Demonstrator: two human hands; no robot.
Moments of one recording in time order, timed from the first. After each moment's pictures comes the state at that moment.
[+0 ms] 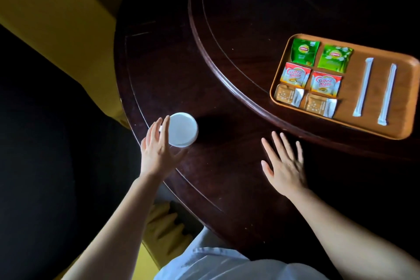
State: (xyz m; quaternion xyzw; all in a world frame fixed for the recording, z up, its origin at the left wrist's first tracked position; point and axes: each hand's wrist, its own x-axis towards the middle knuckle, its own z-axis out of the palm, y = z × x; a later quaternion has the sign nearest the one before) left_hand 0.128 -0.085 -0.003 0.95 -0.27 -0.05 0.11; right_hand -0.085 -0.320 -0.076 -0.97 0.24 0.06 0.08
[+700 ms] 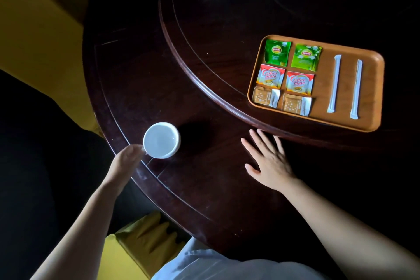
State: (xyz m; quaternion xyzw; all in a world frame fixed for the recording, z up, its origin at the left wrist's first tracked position) left_hand 0.170 -0.064 -0.014 0.89 -0.08 -0.27 0.36; right_hand -0.075 -0.344 -0.072 -0.98 0.18 0.08 0.08
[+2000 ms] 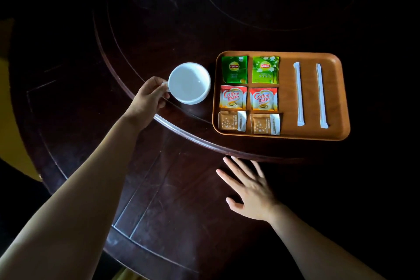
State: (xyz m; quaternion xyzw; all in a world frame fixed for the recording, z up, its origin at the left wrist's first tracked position) left_hand 0.250 -0.340 0.005 0.71 -0.22 -0.40 0.53; right_hand -0.074 -0.346 -0.073 -0.97 0.20 0.07 0.16
